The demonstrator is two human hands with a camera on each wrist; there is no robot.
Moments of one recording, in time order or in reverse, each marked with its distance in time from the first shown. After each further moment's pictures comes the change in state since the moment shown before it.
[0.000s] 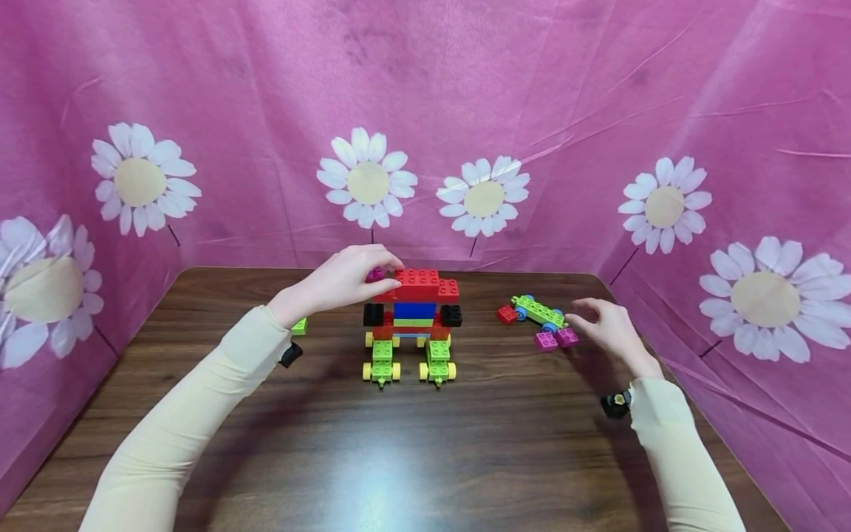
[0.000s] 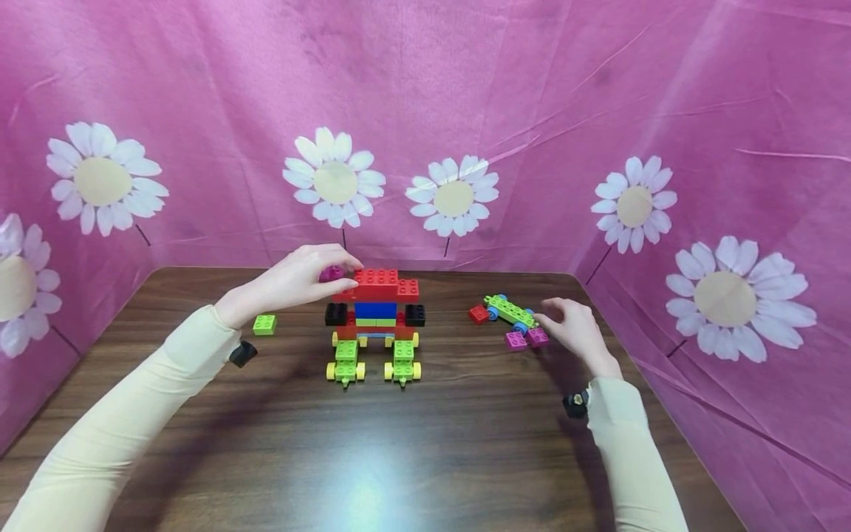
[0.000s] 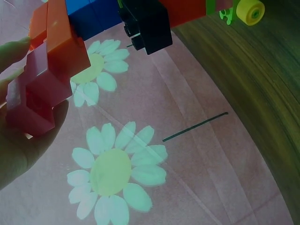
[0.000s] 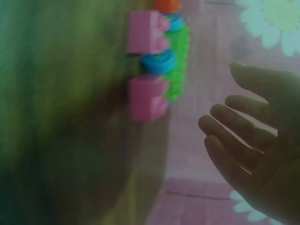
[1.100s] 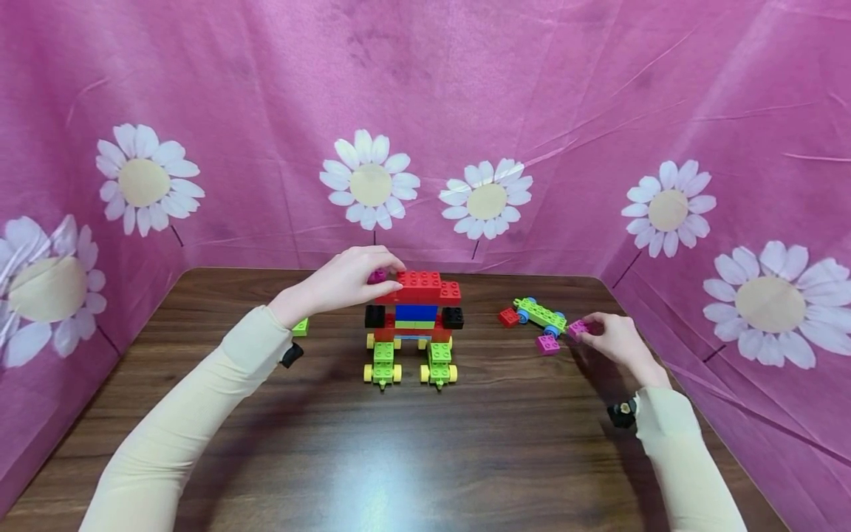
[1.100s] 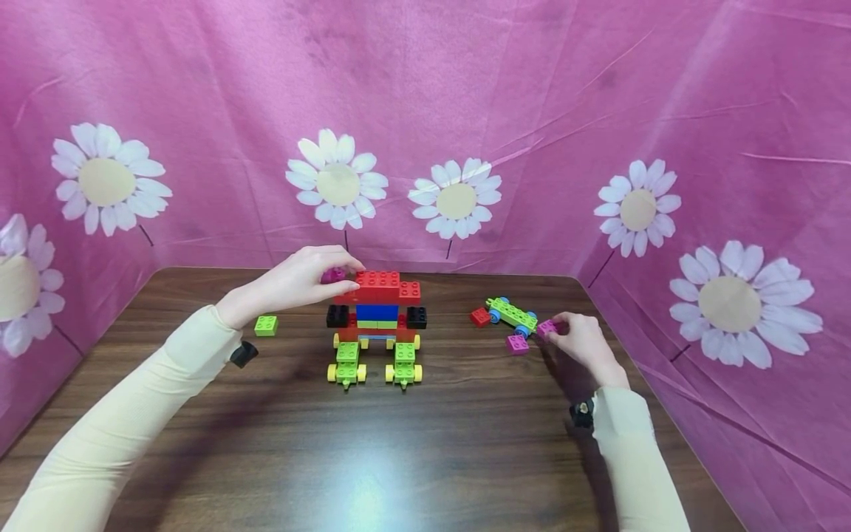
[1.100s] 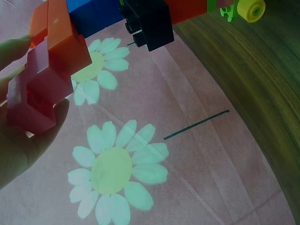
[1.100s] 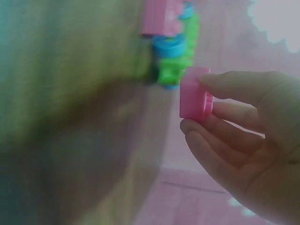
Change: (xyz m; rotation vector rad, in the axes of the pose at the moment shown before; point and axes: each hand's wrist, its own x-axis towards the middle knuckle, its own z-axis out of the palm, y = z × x) left_hand 0.000 -0.001 -0.001 -0.011 -0.002 0.013; right_hand -0.006 0.012 0.001 -0.086 -0.125 0.064
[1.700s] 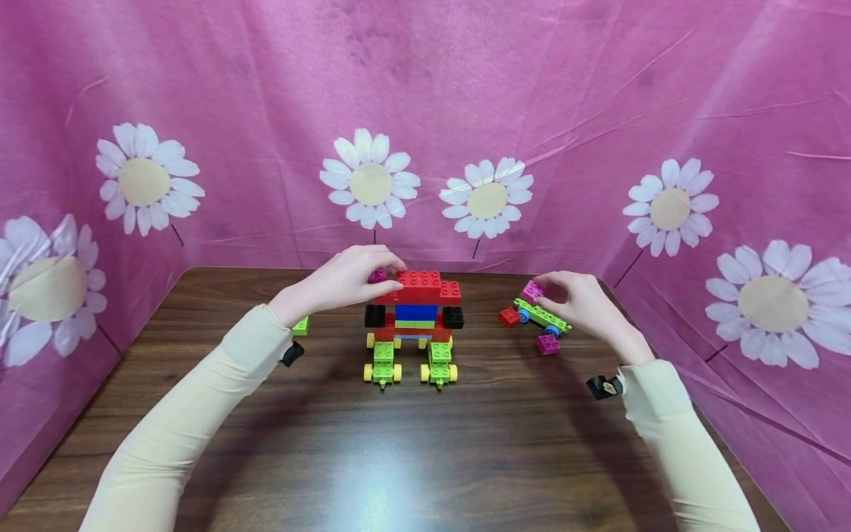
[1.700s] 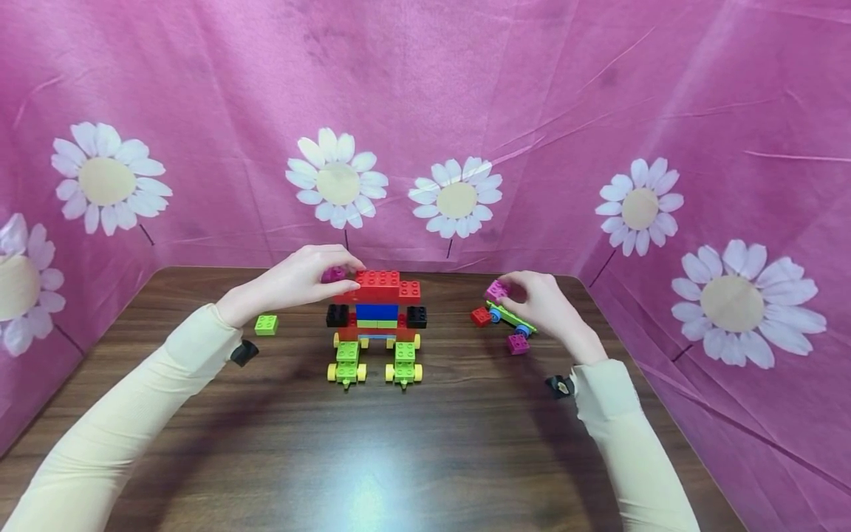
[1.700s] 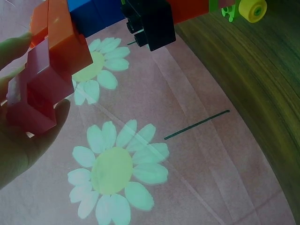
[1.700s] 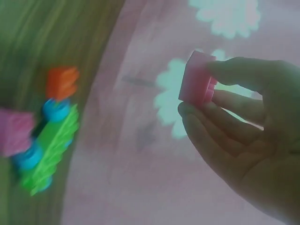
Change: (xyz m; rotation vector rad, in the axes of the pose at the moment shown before) left_hand 0.002 0.000 0.000 0.000 -0.016 -0.002; right_hand 0.035 -0.106 -0.040 0.030 0.103 -0.368
